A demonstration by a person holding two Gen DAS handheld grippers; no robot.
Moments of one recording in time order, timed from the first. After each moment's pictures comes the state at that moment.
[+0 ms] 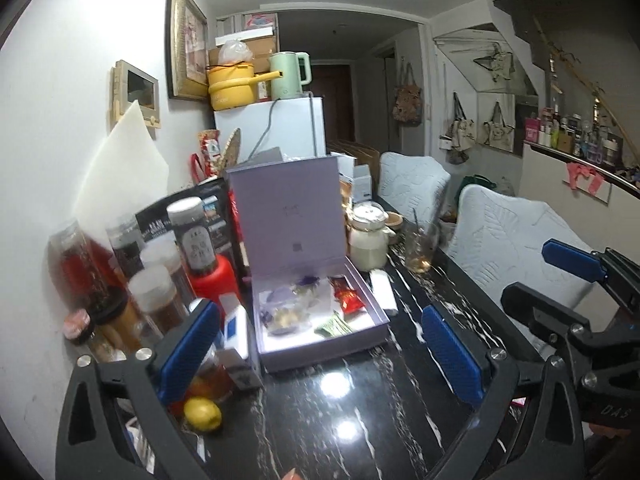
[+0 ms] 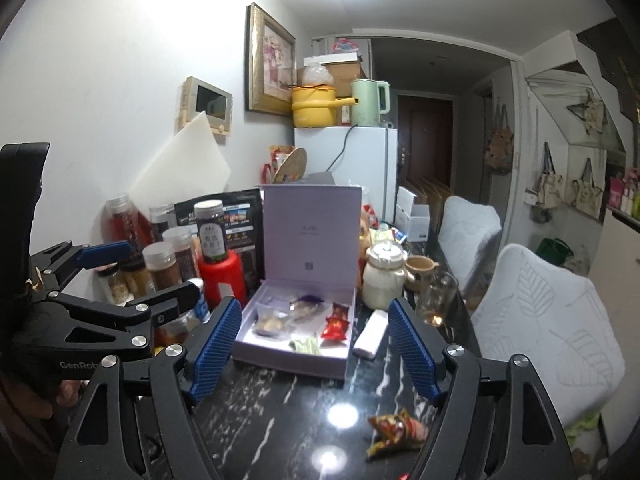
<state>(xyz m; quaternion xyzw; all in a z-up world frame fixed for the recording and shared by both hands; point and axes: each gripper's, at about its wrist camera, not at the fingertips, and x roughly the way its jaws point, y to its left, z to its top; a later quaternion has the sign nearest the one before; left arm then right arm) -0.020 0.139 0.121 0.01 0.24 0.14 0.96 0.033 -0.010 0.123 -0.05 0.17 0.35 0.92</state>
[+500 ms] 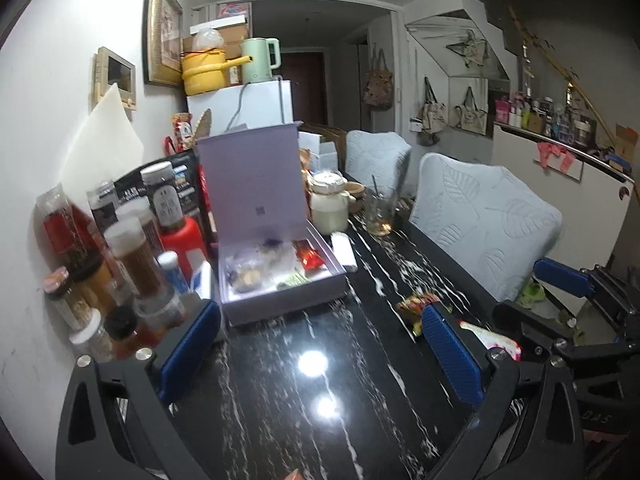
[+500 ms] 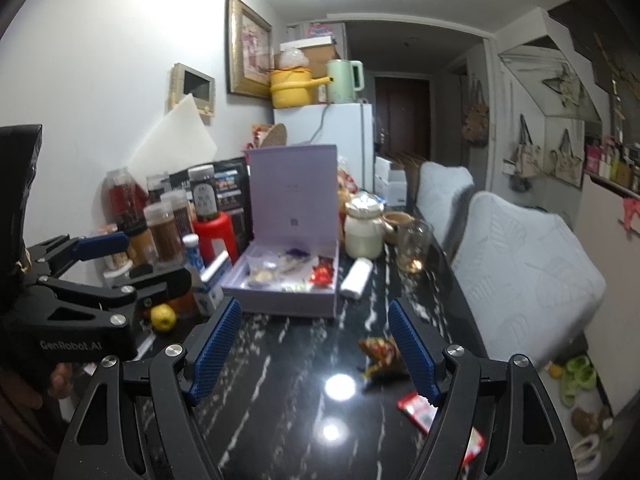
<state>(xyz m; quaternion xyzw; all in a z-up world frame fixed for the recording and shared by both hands) -0.067 0.093 0.084 0.01 0.26 0.09 0.96 -0.024 -0.061 0.072 -0.03 0.21 0.31 0.93</state>
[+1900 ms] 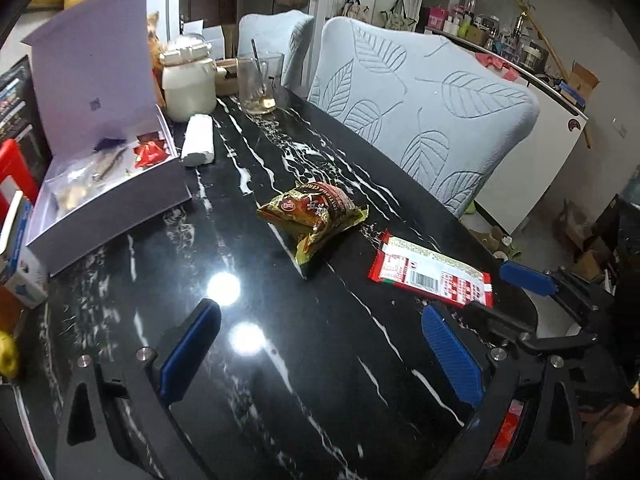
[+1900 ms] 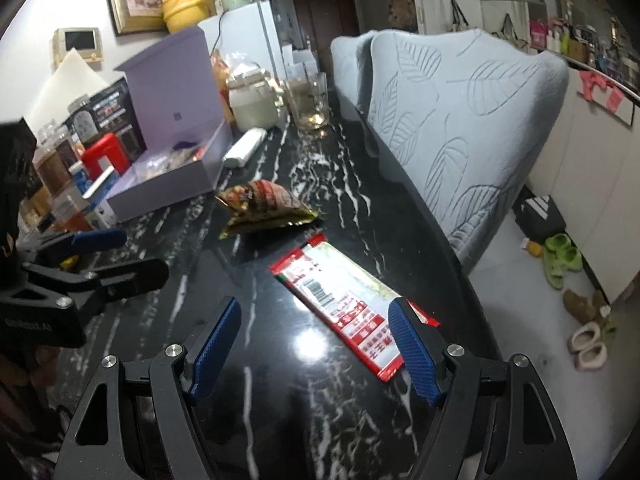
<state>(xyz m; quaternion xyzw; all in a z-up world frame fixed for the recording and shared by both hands) 0.063 0.023 -0.059 -0.02 0.43 -0.08 0.90 0.056 -0.159 -0.076 0.01 0.39 0.21 0.89</state>
